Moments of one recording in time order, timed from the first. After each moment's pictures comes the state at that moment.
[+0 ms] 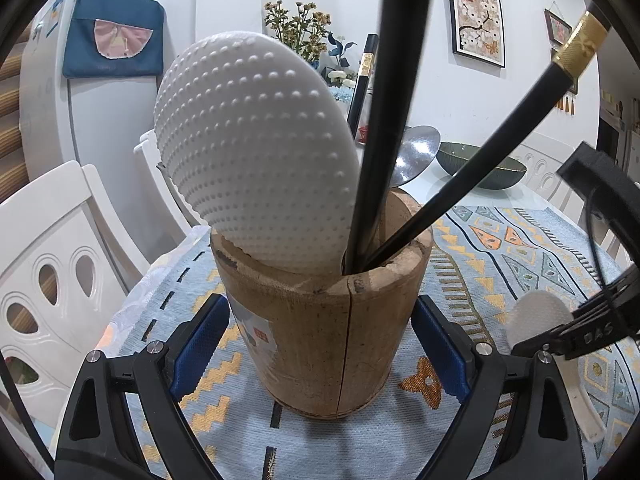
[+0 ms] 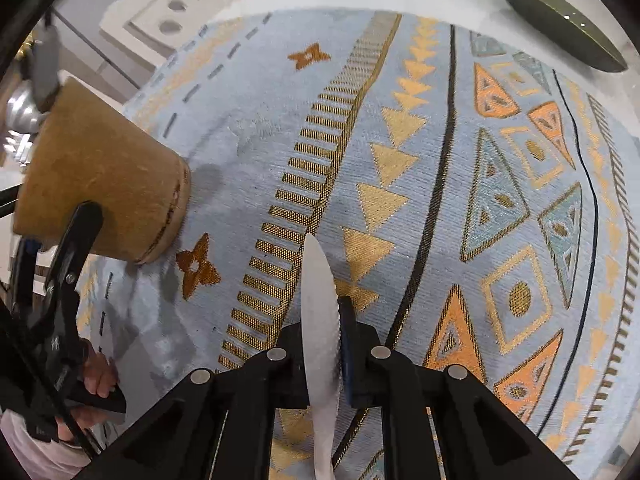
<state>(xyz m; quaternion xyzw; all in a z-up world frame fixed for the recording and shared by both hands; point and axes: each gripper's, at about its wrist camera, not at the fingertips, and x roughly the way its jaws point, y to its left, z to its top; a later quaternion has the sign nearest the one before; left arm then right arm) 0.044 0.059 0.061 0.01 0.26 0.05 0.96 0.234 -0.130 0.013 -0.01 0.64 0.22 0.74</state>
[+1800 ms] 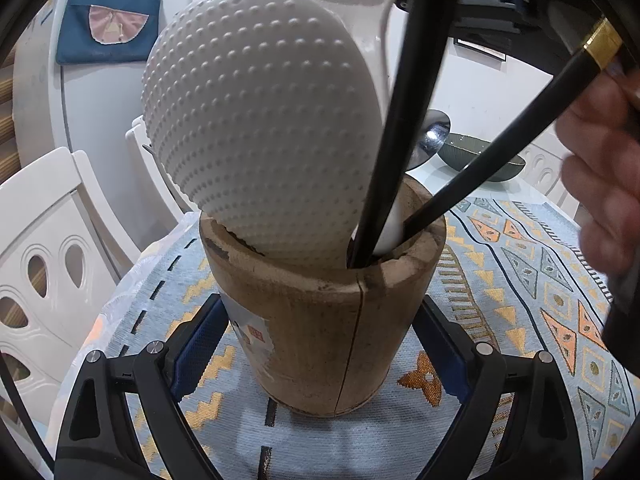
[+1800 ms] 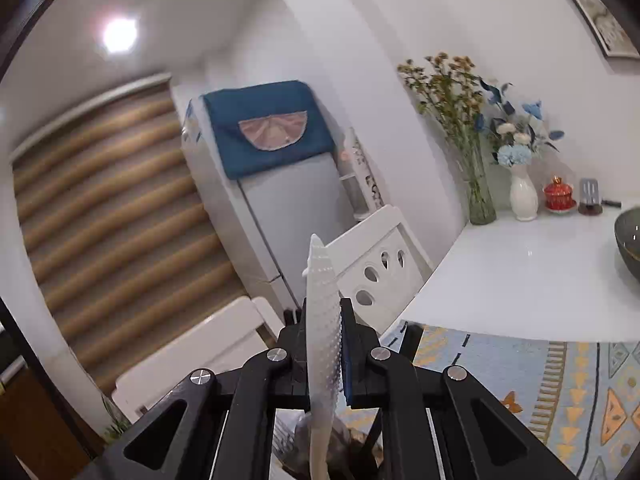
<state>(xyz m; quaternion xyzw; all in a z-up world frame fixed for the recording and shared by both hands) 0.053 0.065 0.057 -0.01 0.29 0.04 0.96 0.235 -0.027 0.175 0.11 0.22 0.45 0.86</state>
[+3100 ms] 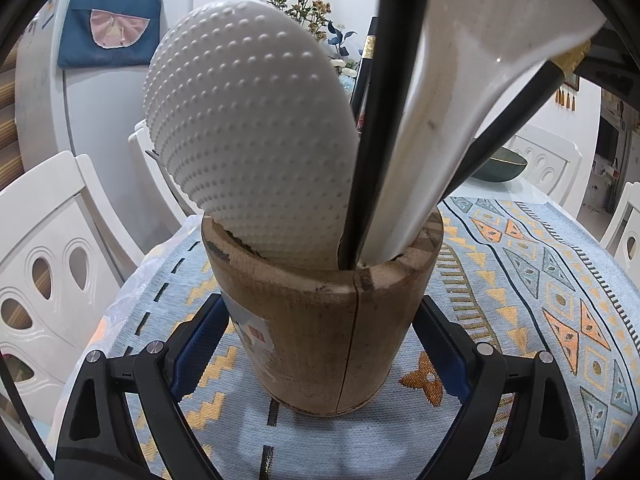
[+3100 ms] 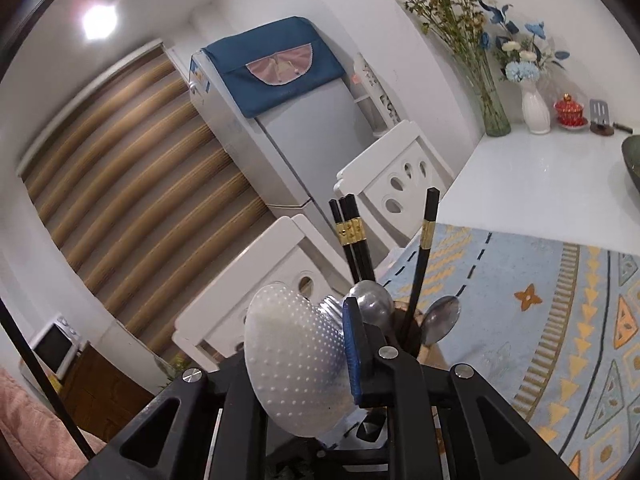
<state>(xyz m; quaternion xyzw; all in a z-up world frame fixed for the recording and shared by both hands) 0.052 0.066 0.058 0.00 0.28 0.04 0.96 0.204 -0.061 0.174 0.14 0.36 0.49 0.78</state>
